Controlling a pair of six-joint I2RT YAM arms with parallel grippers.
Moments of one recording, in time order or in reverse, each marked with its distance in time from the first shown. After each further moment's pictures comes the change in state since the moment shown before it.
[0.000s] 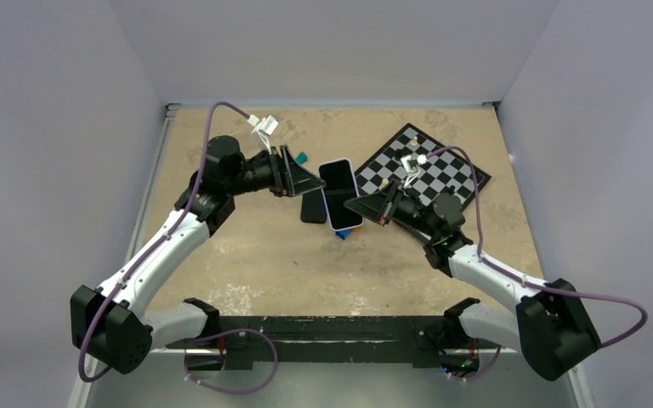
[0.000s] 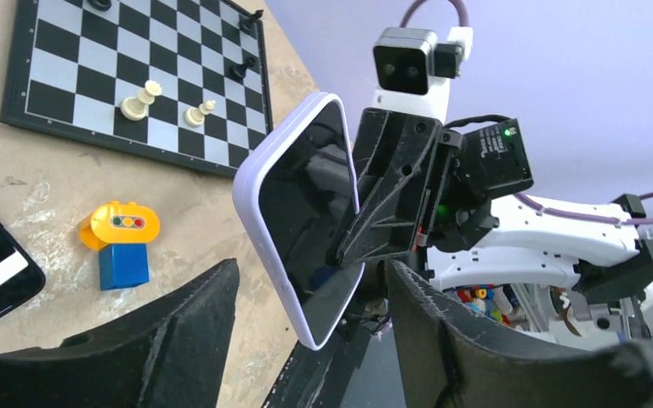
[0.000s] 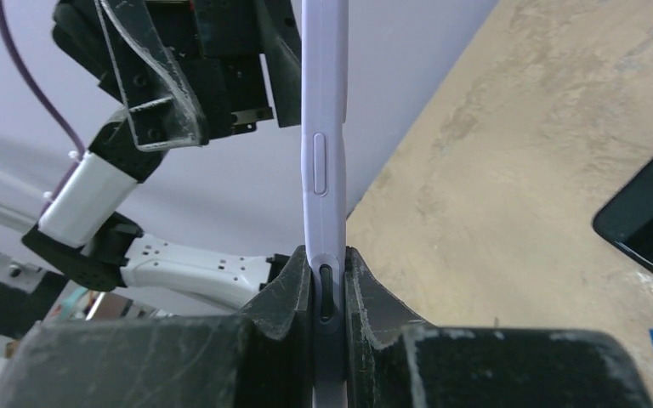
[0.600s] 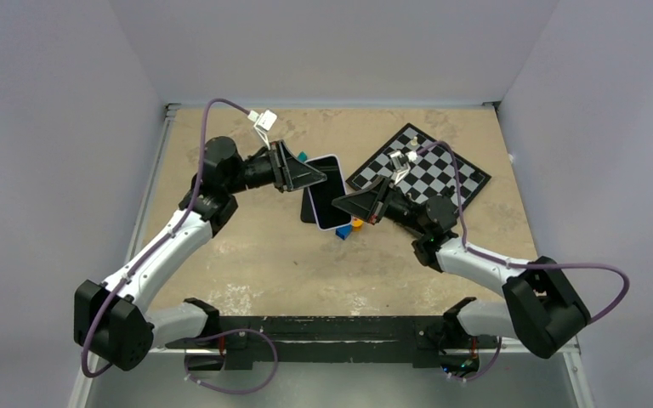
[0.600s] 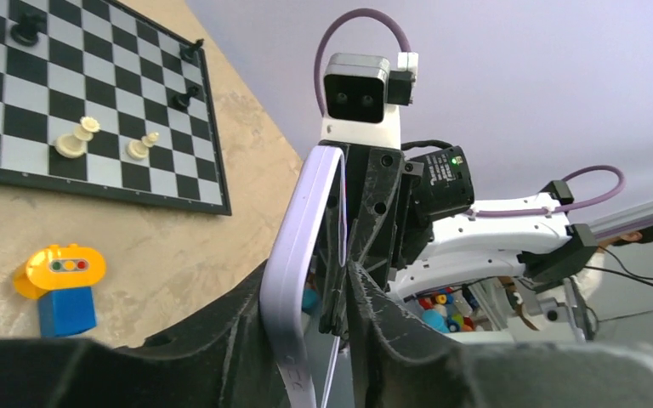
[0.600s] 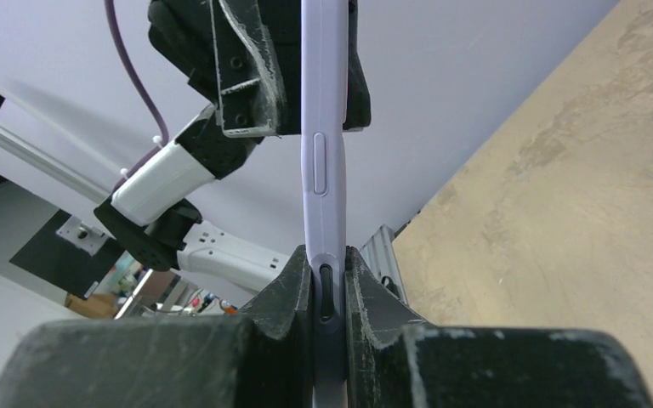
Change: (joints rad) left arm -0.002 0.013 -0.023 0.190 0.066 -0.125; right arm 0.084 0.147 0.037 0.308 -0.020 0.120
